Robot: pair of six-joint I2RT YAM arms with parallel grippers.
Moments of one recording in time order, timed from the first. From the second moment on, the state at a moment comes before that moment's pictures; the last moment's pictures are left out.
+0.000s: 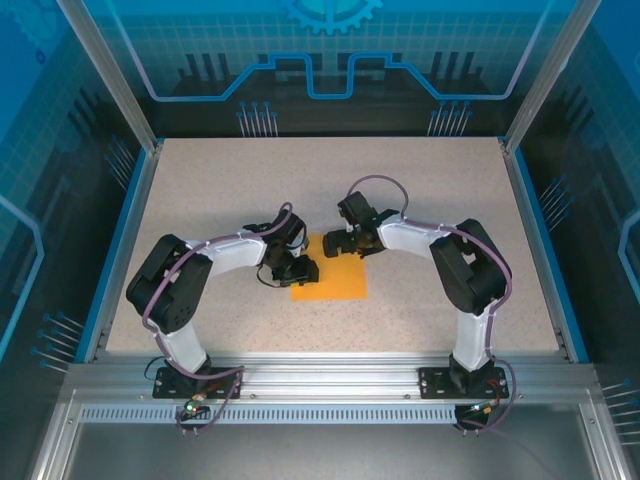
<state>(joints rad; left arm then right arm) -0.52 1.76 0.98 -0.51 0.38 -0.62 0.60 1.92 1.20 -0.40 -0.01 0.42</state>
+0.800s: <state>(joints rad) -0.52 1.74 0.96 -0.45 0.38 -0.63 0.66 1.89 1.20 -0.47 -0.08 0.42</state>
